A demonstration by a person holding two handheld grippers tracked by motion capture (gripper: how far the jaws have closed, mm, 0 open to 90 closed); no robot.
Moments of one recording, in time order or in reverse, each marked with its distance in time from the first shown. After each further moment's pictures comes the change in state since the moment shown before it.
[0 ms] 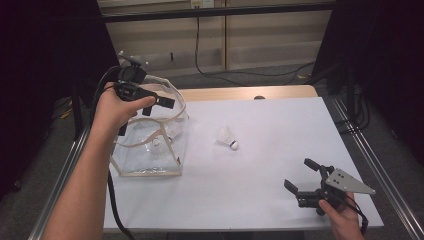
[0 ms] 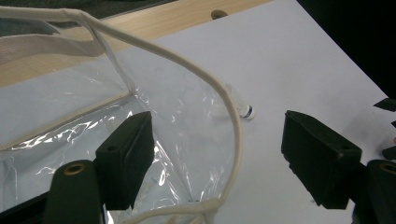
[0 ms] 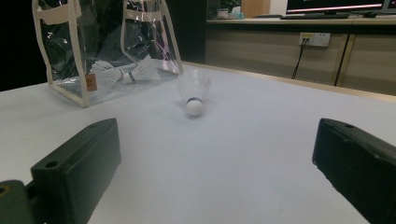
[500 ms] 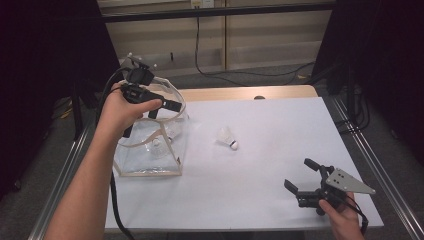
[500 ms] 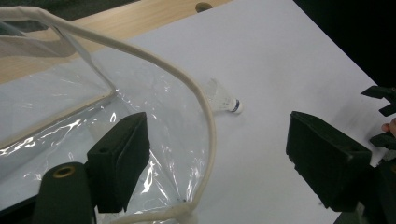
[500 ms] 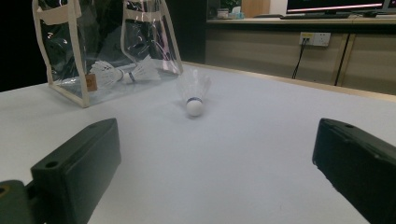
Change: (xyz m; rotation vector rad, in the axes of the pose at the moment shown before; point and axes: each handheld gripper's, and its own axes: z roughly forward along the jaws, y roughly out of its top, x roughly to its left) left arm -0.014 0.001 0.007 0.030 -0.032 0.047; right arm 0.000 0.000 0.000 0.001 0.000 -0.002
